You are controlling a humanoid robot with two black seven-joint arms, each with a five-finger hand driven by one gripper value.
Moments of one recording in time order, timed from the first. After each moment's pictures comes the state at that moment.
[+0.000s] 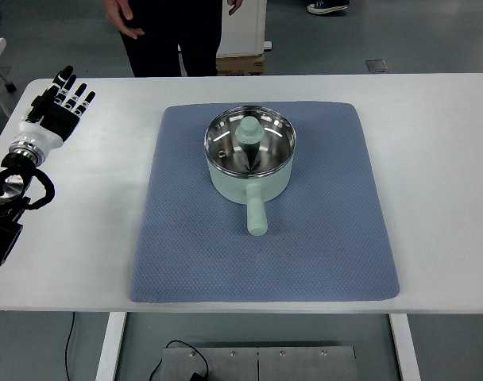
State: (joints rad) left arm -0.83 0.31 -0.87 -0.40 -0.39 -0.36 -0.01; right arm 0.01 0.00 0.67 0.16 0.00 -0.09 -0.05
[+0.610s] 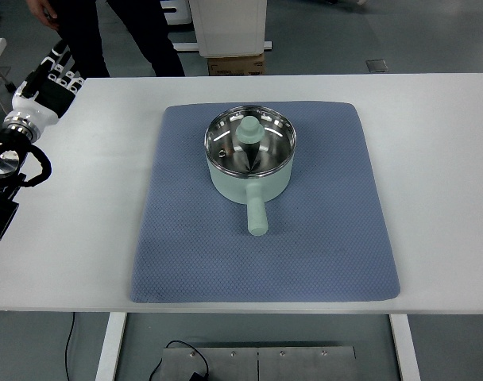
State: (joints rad) left arm -0.93 0.32 -0.86 -0.42 -0.35 -0.32 0.00; right arm 0.01 0.00 0.67 0.16 0.00 -0.09 -0.05
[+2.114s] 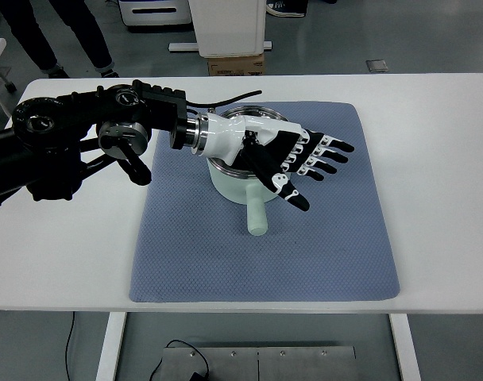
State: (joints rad) left arm -1.35 0.29 -0.06 -1.10 0.18 -0.61 0.08; right arm 0.01 0.00 0.67 0.16 0.00 -0.09 -0.05
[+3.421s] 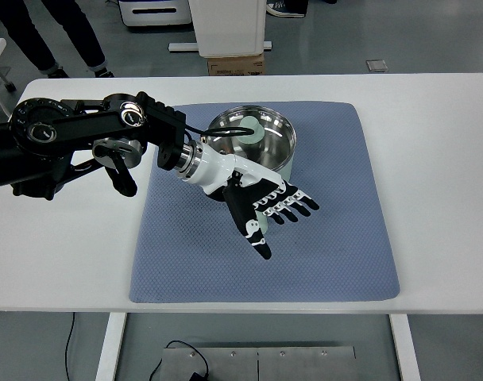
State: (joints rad) left arm -1.45 0.32 0.15 -1.19 0.24 -0.61 0.15; right arm 0.01 0.00 0.67 0.16 0.00 -0.09 -0.05
